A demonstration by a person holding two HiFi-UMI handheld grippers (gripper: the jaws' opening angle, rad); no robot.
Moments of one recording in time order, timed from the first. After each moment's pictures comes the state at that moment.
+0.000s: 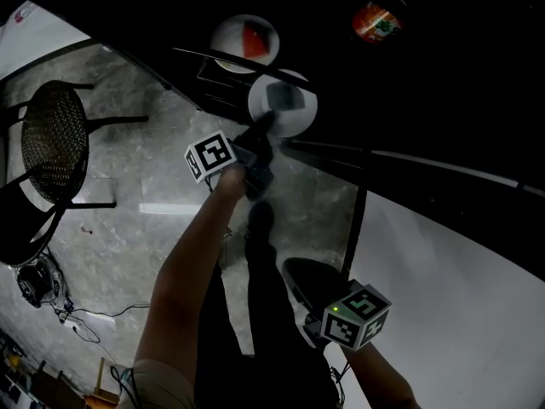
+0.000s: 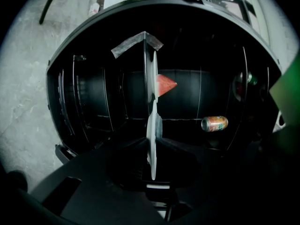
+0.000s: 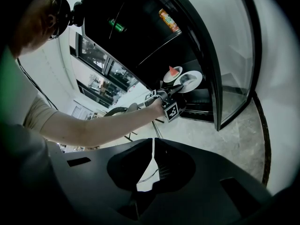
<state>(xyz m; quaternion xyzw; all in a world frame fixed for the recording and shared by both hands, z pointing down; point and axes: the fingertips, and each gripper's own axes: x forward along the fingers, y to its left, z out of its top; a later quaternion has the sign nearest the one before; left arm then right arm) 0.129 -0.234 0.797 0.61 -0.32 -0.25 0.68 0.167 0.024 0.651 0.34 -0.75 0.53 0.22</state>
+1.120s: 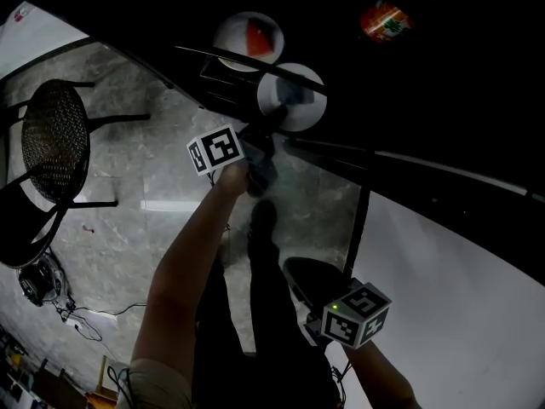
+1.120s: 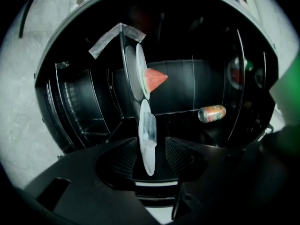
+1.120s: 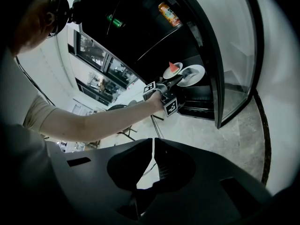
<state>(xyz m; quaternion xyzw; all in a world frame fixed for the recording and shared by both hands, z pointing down) 0.138 -0.244 0.784 0.67 -0.31 -0.21 0.64 0.162 0.025 0.661 0.33 -0.74 0.53 0.23</state>
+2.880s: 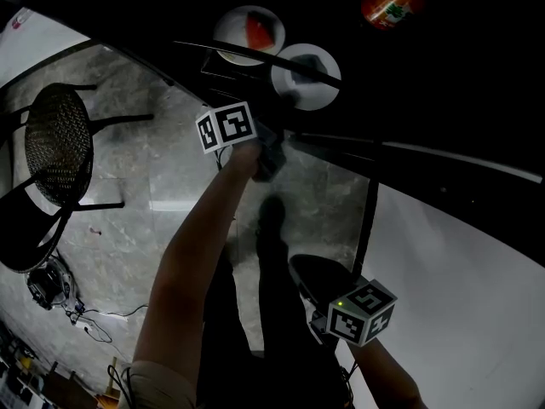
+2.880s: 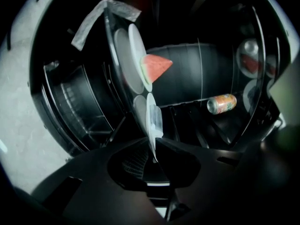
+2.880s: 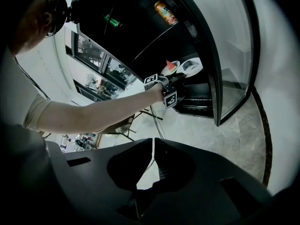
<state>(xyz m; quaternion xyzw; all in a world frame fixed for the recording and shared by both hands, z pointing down) 0.155 -0.258 0.794 0.69 -0.30 -0.13 0.65 0.158 0.032 0.668 0.34 -0.74 0.54 0.23</state>
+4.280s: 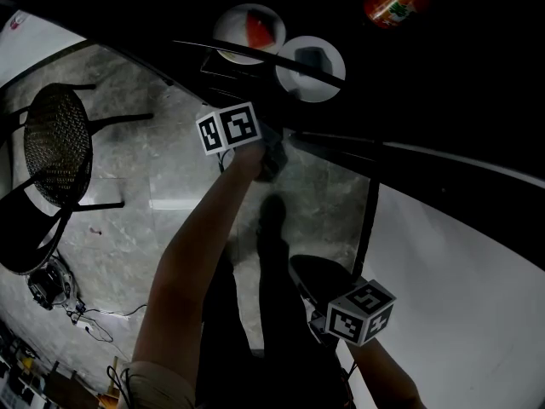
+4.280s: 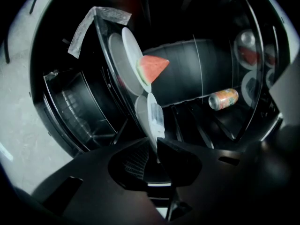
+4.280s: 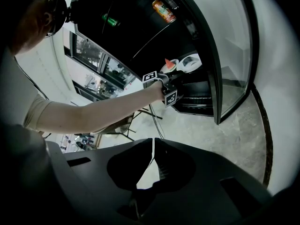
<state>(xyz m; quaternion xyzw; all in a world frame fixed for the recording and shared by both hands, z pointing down) 0.154 -0.260 0.796 0.70 -0.32 -0.11 0.63 0.155 0.034 0.673 0.34 -0.73 0.55 0.23</state>
